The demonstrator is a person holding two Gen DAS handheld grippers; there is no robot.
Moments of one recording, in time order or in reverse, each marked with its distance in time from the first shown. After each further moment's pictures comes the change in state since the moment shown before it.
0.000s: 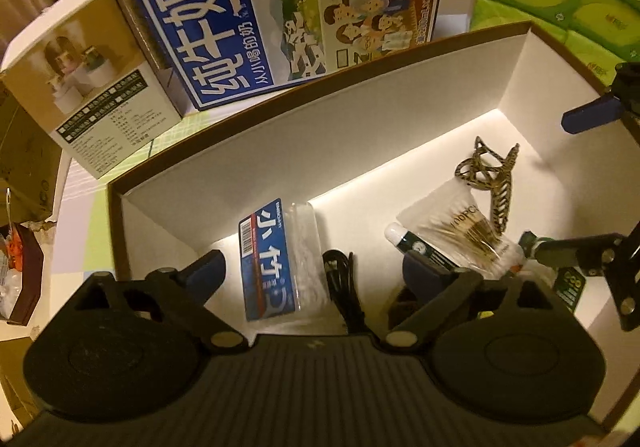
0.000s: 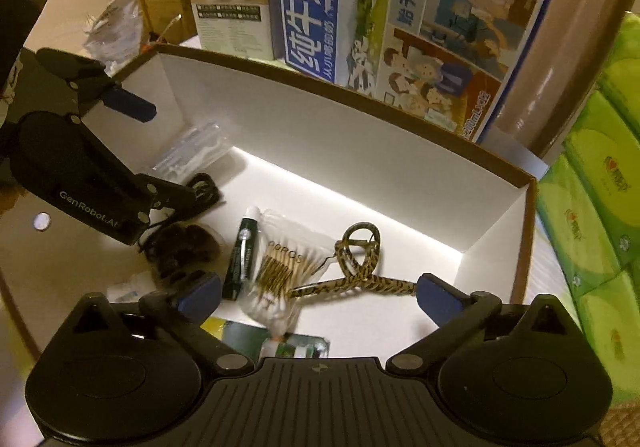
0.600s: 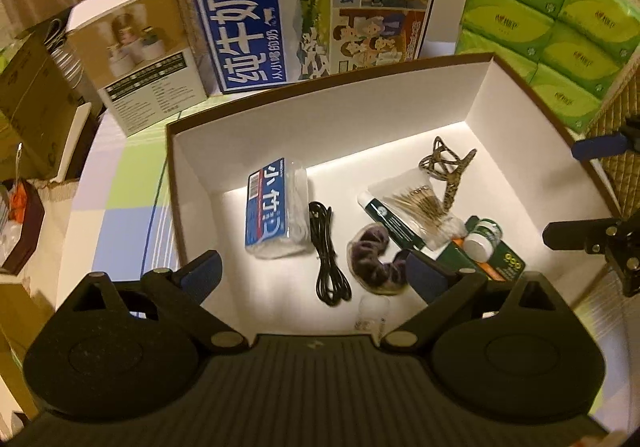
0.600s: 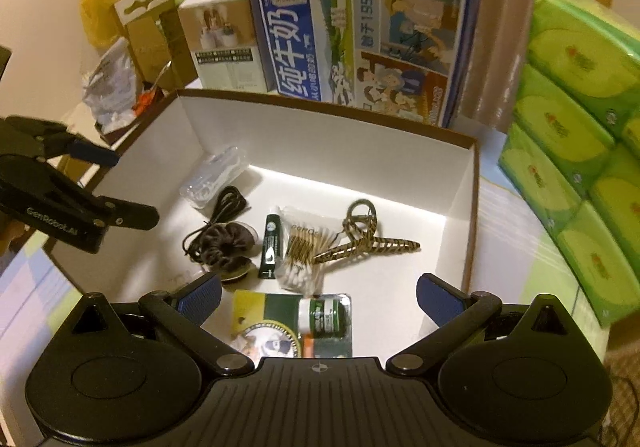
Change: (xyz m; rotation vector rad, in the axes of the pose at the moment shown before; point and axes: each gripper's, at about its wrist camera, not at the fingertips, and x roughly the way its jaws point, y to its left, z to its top) left arm -0.079 -0.001 -0.037 -0.137 -0.031 -0.024; right arm -0.072 0.013 -0.035 0.148 -0.095 0.004
